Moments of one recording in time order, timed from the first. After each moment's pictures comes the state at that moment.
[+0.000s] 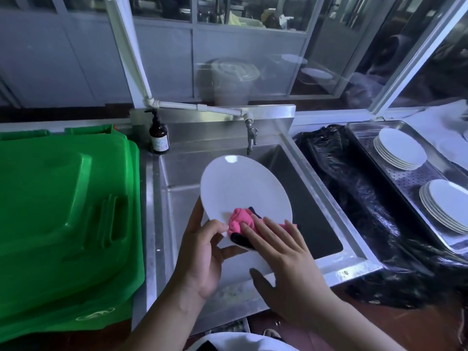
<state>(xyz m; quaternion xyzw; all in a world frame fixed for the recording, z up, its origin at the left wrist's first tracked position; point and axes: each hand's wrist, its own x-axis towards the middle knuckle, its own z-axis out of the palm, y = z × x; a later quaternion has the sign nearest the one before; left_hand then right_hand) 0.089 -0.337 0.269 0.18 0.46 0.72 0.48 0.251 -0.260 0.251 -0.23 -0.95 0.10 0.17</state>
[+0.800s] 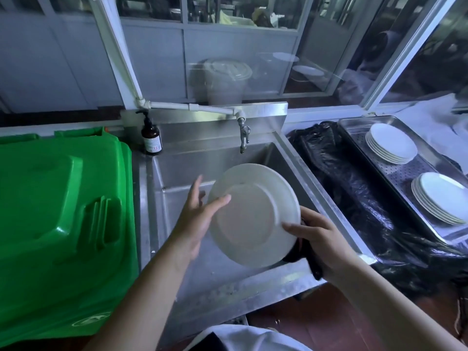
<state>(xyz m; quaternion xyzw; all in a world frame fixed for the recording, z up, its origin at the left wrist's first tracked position) 0.049 -0.294 0.246 0.21 0.61 0.61 0.47 0.273 -0.202 0.276 -0.38 -0.55 0.71 0.23</state>
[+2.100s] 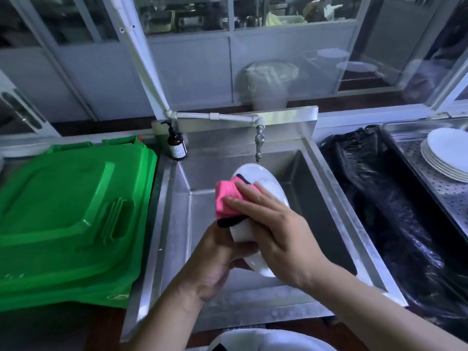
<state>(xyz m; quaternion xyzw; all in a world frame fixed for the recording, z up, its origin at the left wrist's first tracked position) 0.162 -0.270 0.290 0.26 0.53 0.66 0.47 0.265 -0.159 0.314 -0.12 -0.89 0.38 0.23</state>
